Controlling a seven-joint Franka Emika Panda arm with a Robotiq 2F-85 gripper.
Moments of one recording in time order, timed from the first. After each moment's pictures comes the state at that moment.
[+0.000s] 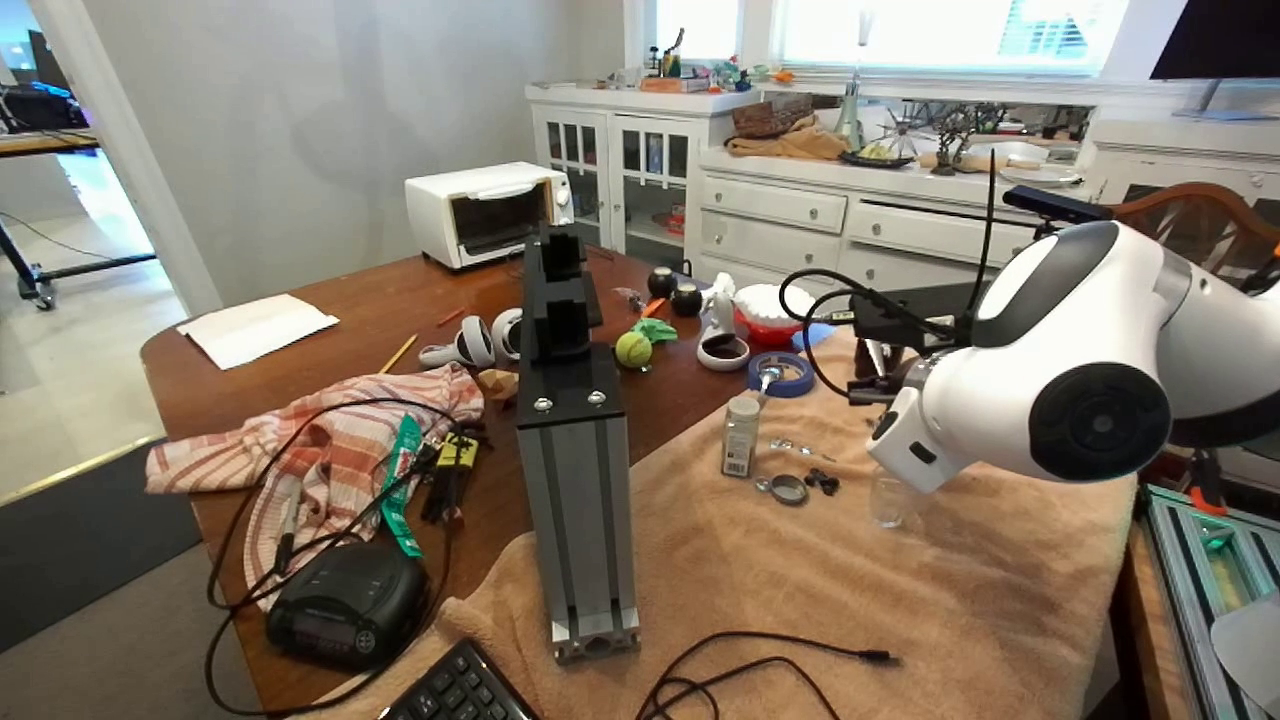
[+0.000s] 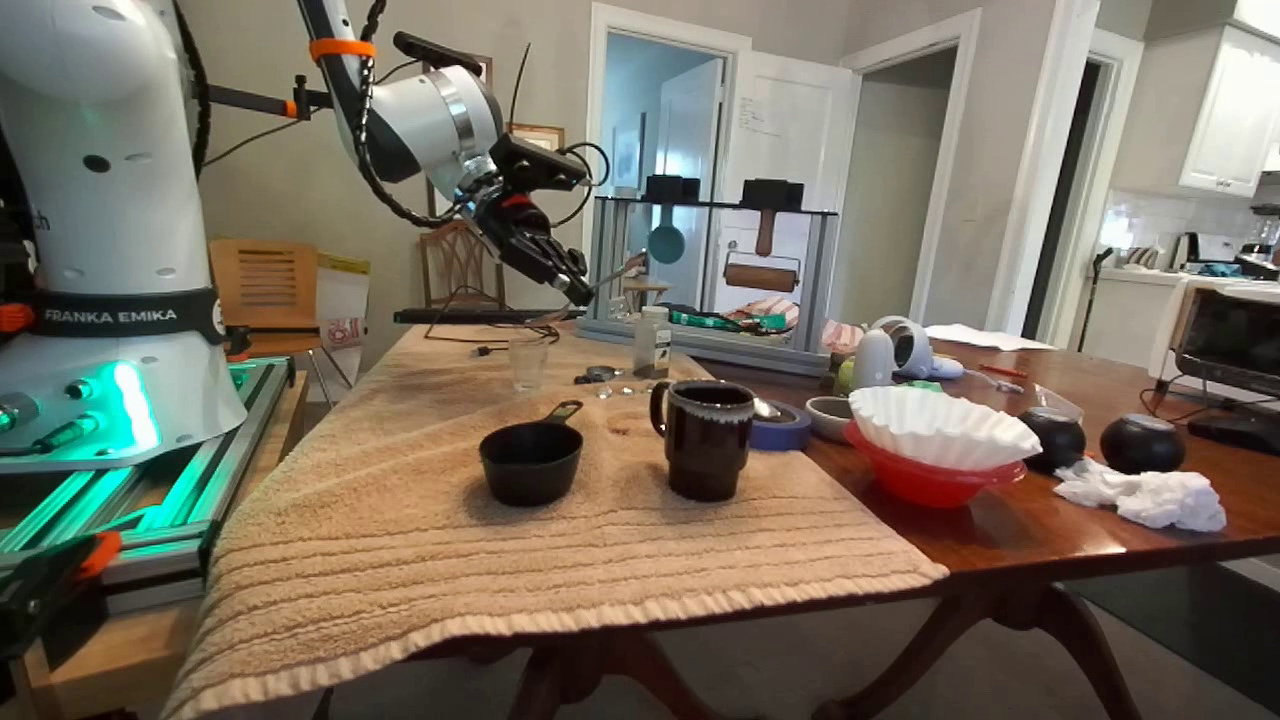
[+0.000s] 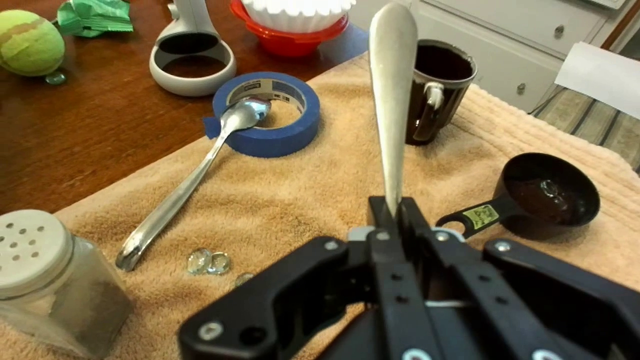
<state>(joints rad) 0.15 -0.07 0.15 -2.75 -1.45 2.10 -0.68</state>
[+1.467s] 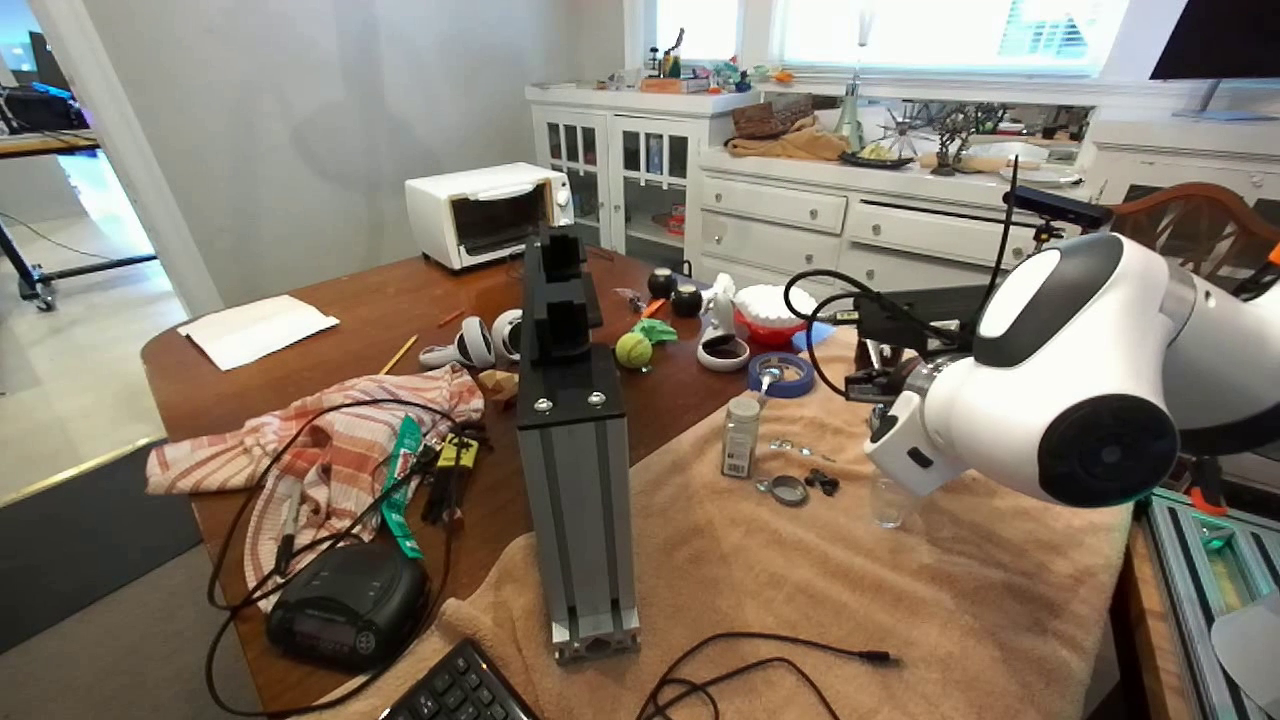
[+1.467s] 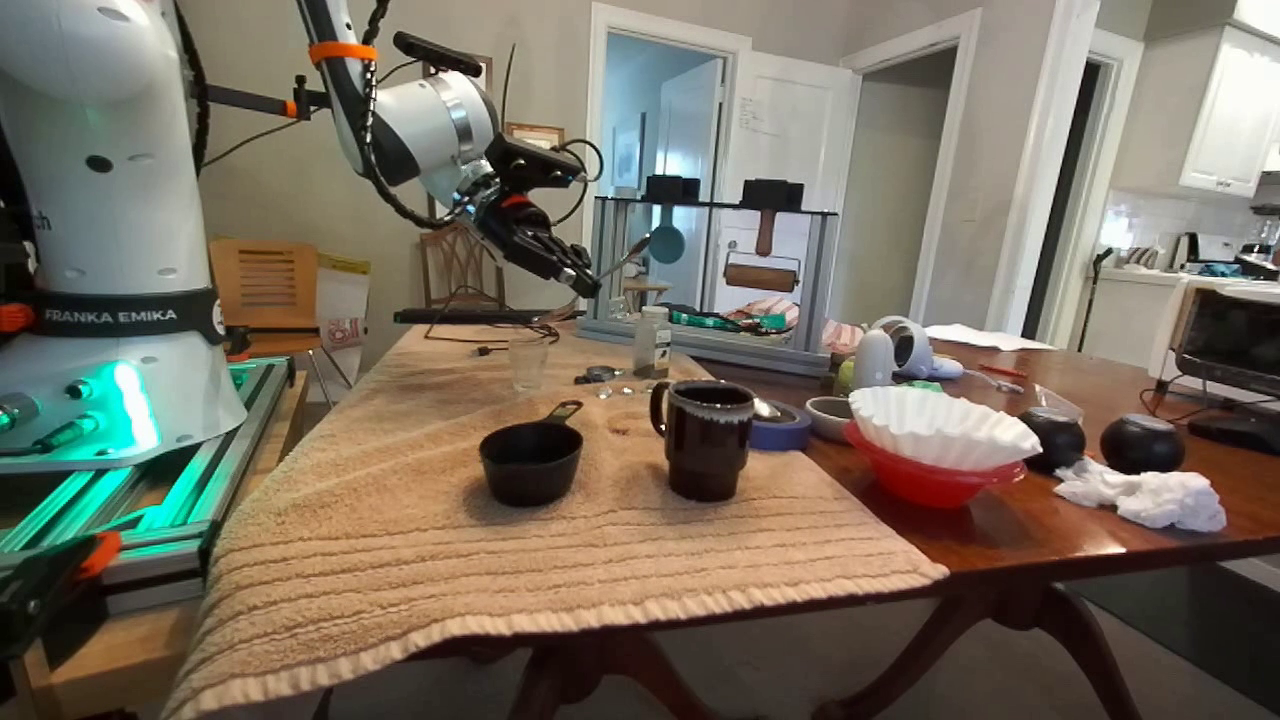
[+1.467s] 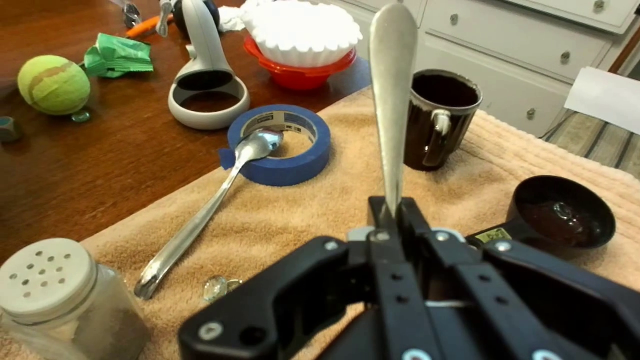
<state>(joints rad) 0.17 -0.06 0.16 -2.75 -1.51 2.04 -0.59</state>
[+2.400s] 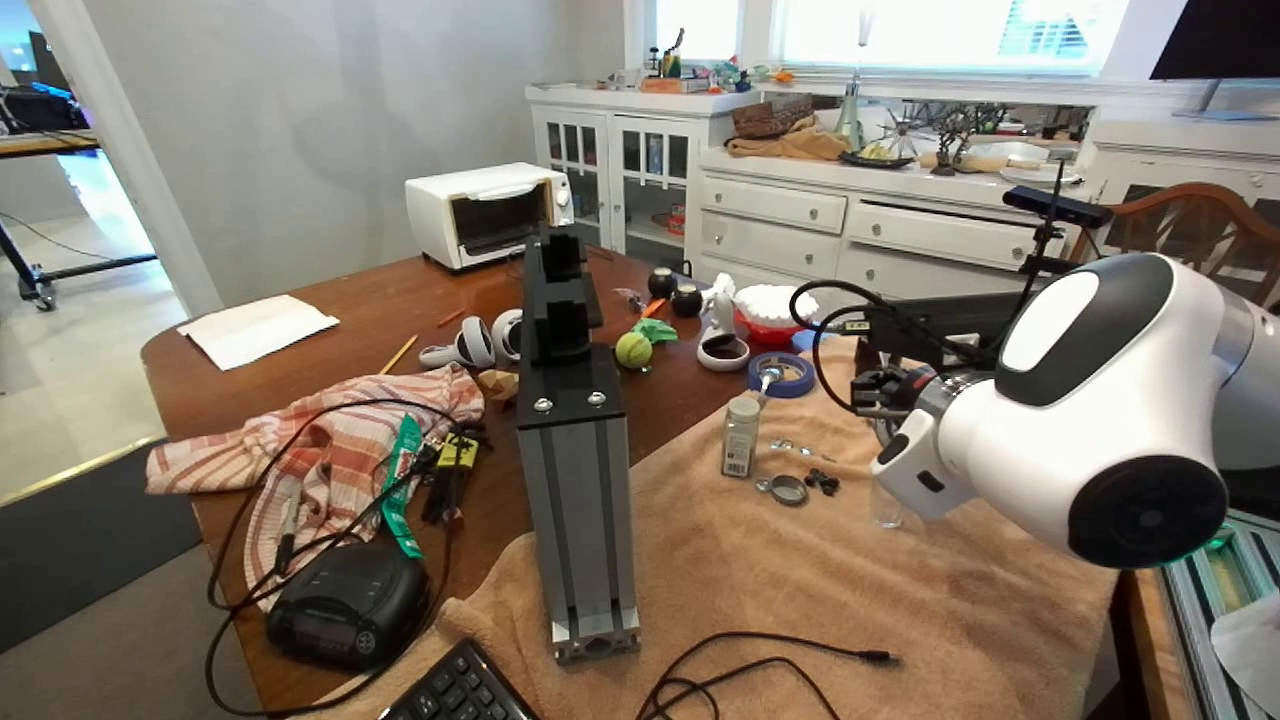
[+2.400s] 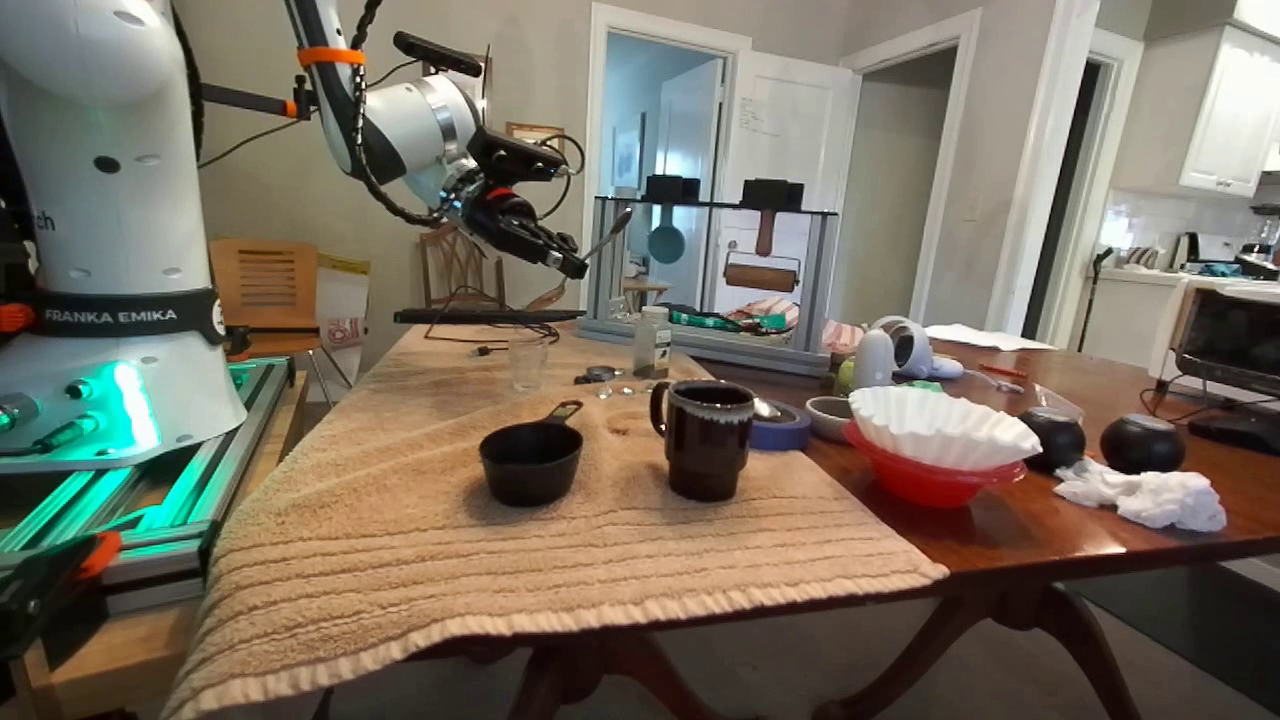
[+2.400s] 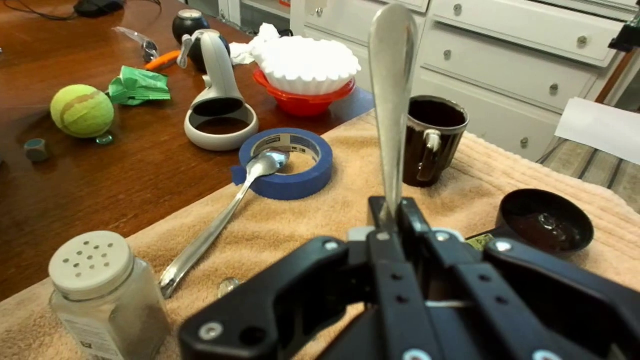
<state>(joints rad) 0.23 -0.06 0.23 -2.75 -1.43 1.91 -0.57</state>
